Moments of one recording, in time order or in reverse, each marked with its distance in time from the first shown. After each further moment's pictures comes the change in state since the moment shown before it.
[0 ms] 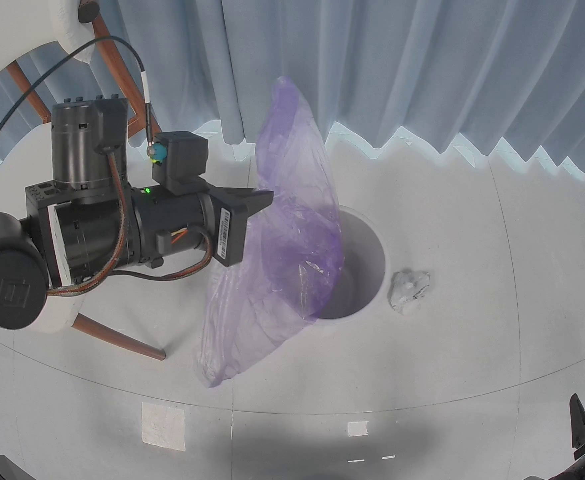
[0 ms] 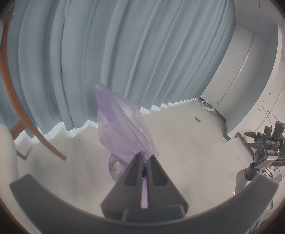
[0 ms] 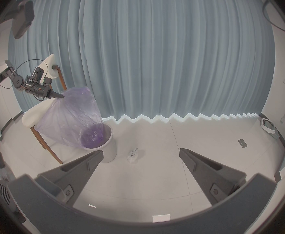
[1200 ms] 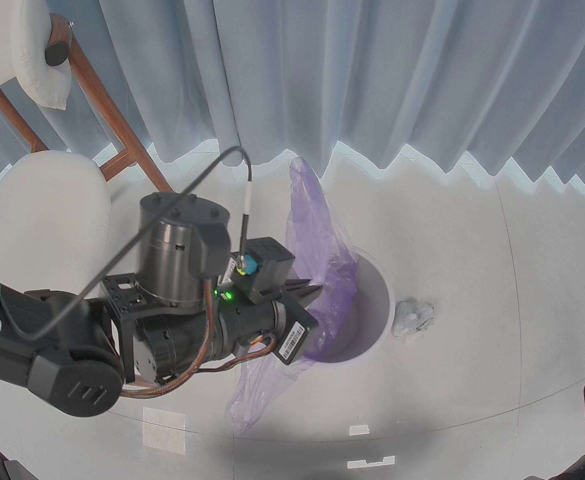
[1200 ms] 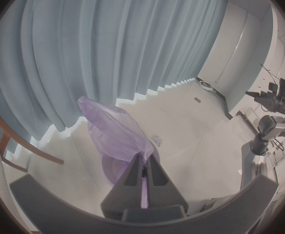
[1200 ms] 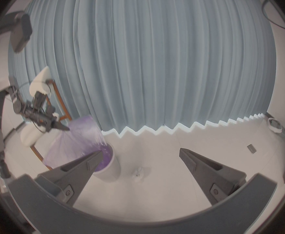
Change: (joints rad) left arm -0.200 0.115 0.174 -0.136 0.191 0.095; right arm 0.023 0.019 -0.043 -0.045 0.005 0.044
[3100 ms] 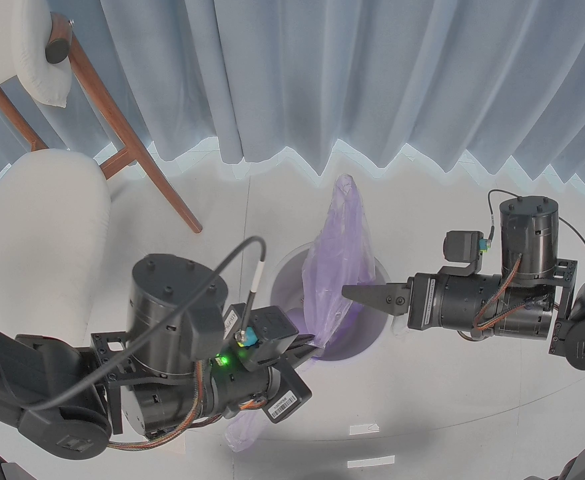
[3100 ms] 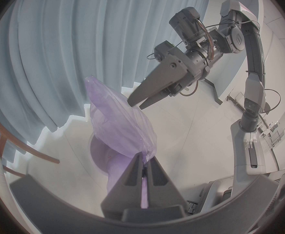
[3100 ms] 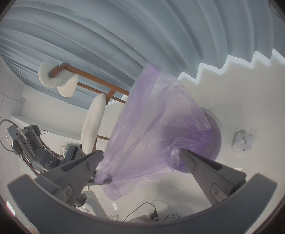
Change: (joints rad) left arm -0.085 -0.052 0.176 -0.045 0.017 0.075; right arm 0.621 1.603 -0.695 -0.454 0.202 0.399
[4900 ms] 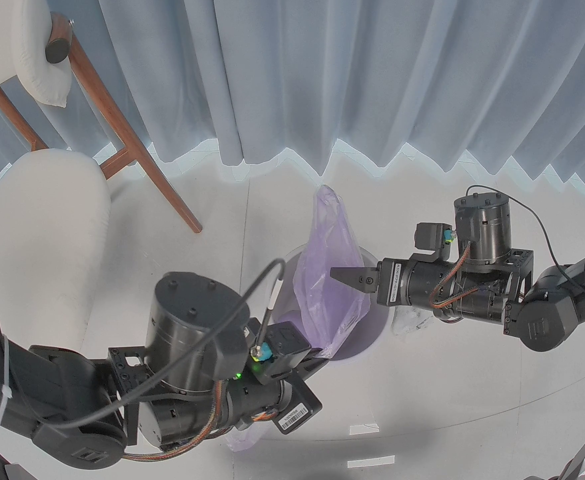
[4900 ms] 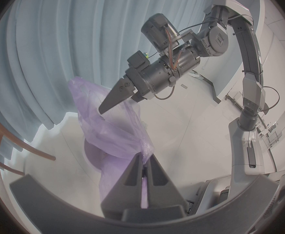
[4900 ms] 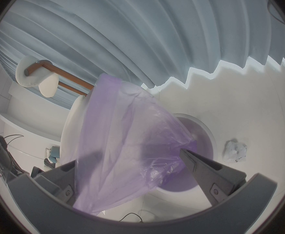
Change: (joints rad) left arm -0.032 0.033 0.009 -0.012 0.018 -0.027; right arm -0.042 0.188 -0.134 -0.033 -0.096 -0.046
